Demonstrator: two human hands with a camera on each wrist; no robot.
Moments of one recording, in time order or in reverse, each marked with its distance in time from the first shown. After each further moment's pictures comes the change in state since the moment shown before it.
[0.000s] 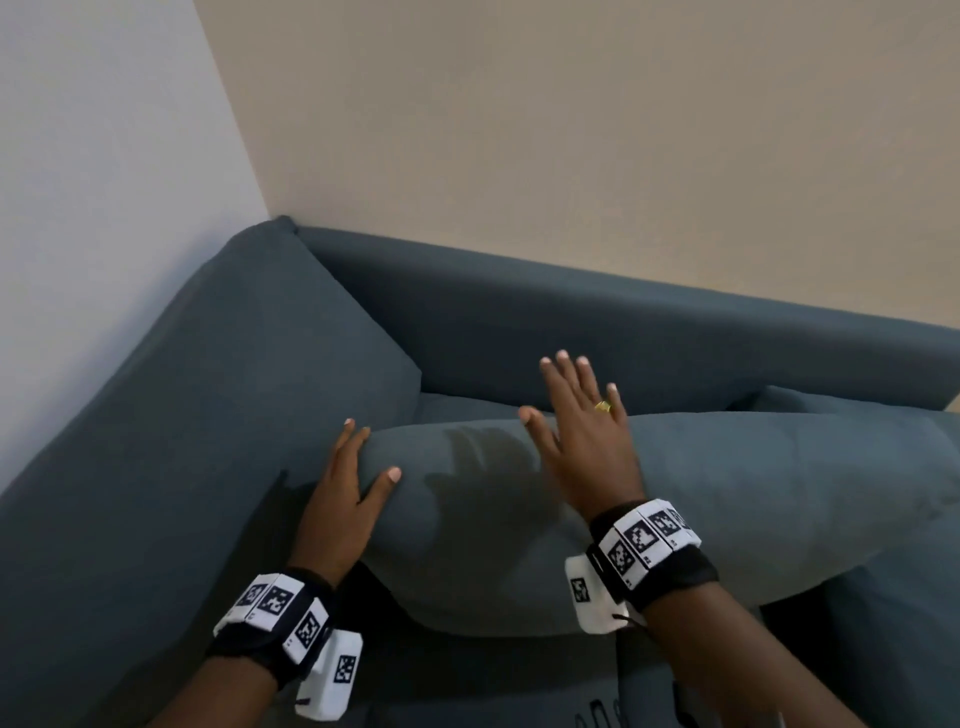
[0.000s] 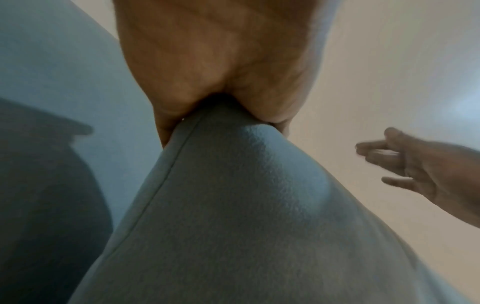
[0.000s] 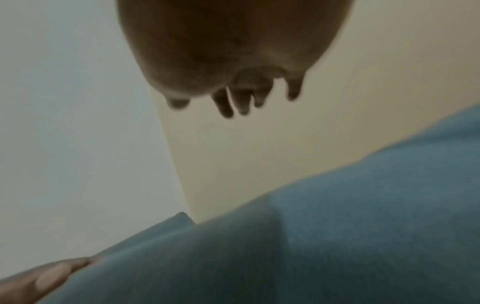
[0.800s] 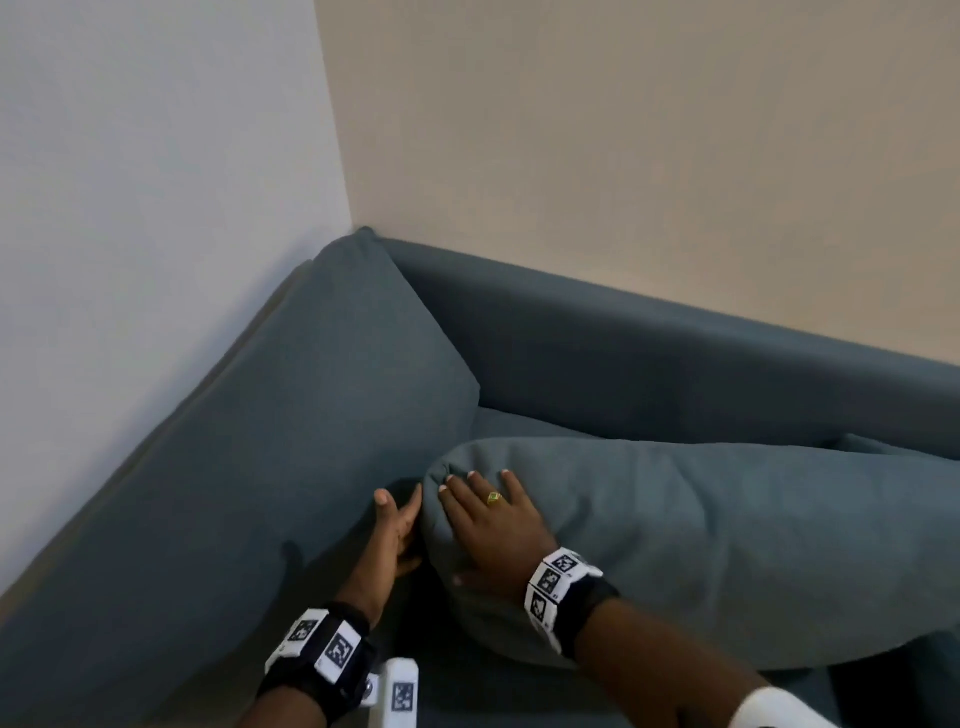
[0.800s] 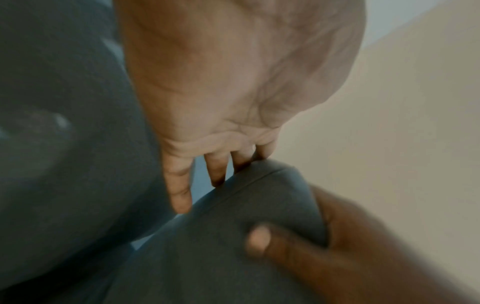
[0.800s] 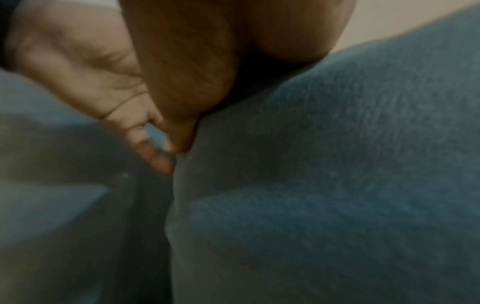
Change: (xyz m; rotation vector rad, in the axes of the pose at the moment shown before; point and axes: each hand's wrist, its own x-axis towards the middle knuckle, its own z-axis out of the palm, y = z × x) left_hand -0.030 -0.037 -0.031 -0.785 -0.239 -0.394; right_hand -0.009 -0.130 0.107 -0.402 -0.330 -0.656
